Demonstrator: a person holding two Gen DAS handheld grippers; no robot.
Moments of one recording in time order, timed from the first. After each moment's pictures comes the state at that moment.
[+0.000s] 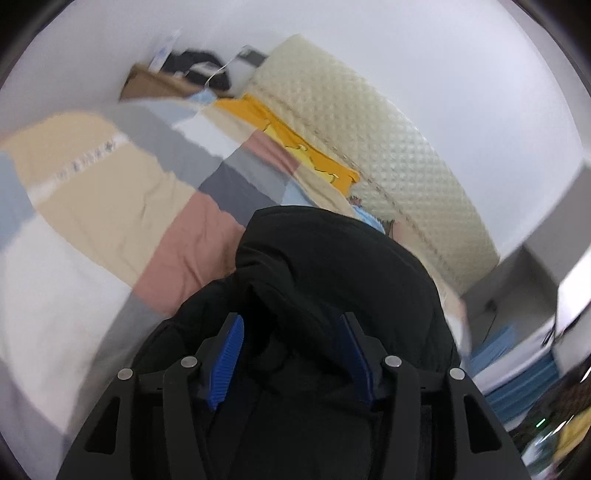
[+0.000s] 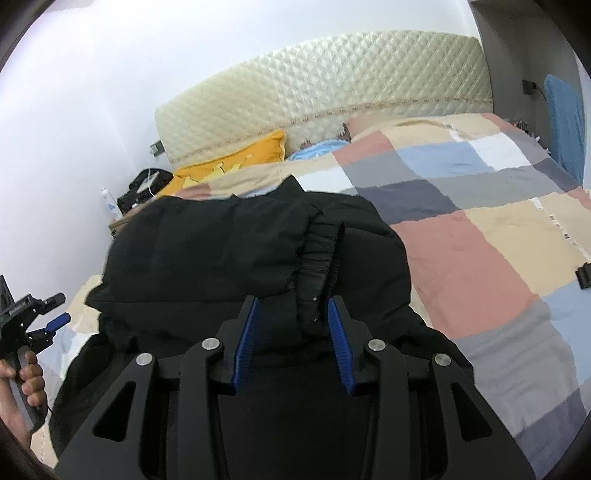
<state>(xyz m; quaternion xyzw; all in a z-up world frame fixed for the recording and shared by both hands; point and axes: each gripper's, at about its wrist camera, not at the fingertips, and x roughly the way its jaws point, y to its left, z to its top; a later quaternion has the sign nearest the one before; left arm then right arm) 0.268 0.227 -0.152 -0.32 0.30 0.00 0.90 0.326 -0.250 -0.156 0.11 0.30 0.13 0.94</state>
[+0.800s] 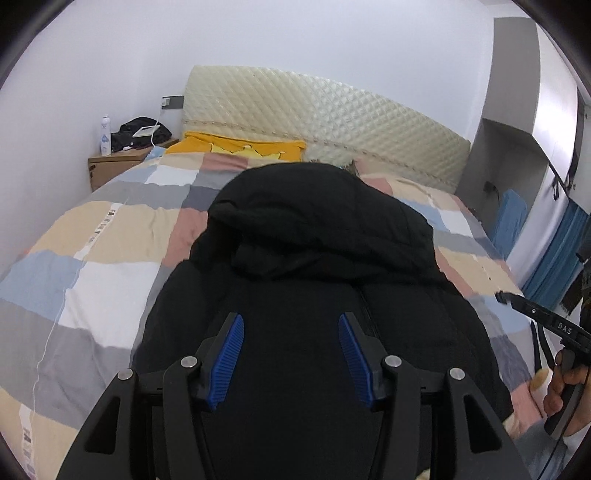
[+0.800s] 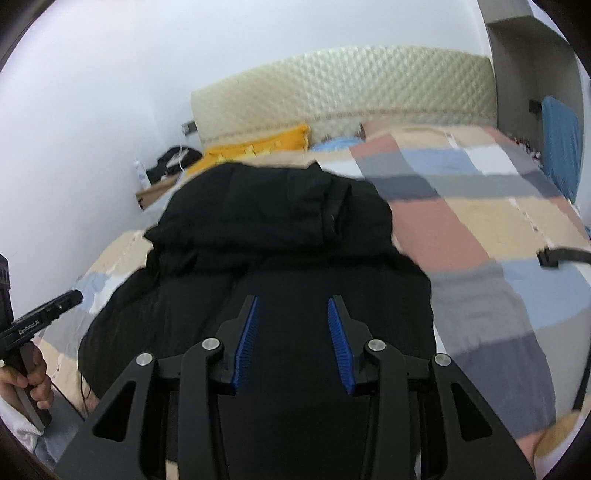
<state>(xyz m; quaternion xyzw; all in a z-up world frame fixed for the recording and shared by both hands) 0.105 0.112 -0.114 -0.10 0.32 -0.03 0.94 0.179 -0.268 -0.137 0.06 0.32 0.16 0.93</state>
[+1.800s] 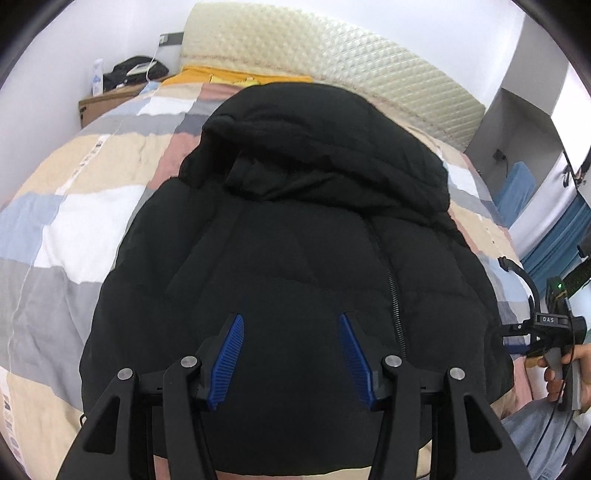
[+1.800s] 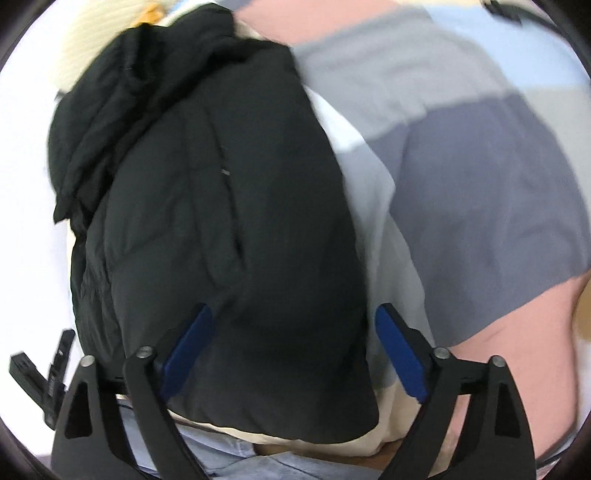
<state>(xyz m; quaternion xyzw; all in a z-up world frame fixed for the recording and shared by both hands) 0.123 0.117 -0.169 -0.13 0.44 -0.04 0.89 0.222 -0.365 -0.265 0.25 0.64 0.06 0.72</state>
